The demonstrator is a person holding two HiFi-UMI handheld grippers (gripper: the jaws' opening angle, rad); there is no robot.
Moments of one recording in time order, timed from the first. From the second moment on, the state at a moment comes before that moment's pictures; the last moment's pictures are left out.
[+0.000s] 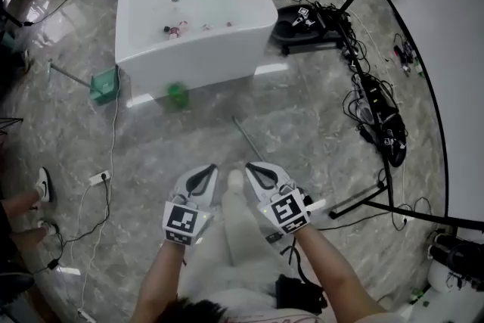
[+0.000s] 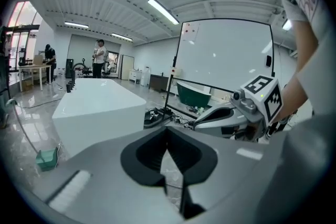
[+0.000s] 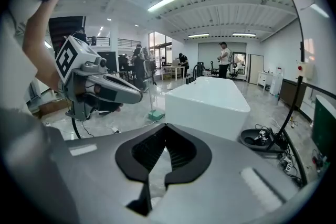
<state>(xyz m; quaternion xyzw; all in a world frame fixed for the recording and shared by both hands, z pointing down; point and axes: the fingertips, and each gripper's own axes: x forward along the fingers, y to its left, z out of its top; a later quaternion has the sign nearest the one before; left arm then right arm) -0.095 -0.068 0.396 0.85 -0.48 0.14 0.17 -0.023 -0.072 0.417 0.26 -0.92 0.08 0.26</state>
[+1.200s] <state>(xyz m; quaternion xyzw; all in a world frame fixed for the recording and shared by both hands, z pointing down) -0.098 -0.224 0.701 0.83 -0.41 0.23 0.29 -0.017 -0.217 0.806 0.30 -0.81 0.27 0.42</state>
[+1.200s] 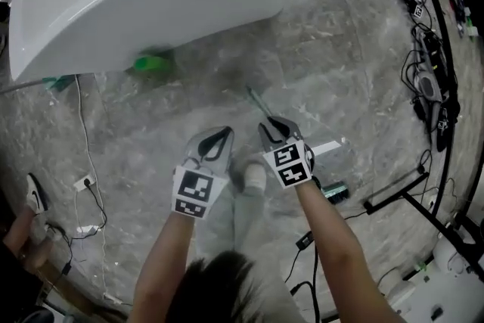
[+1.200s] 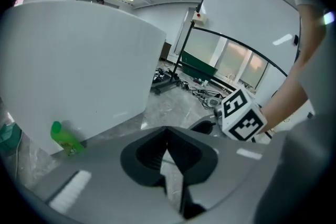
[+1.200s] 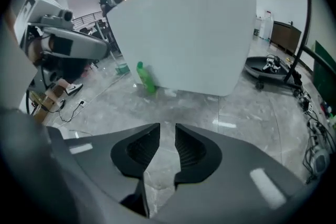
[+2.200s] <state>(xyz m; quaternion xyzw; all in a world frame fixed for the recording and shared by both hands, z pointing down) -0.064 -0.272 0.899 0.81 -0.35 0.32 0.34 0.028 -0.217 1.040 0.29 -0.69 0.30 0.60</state>
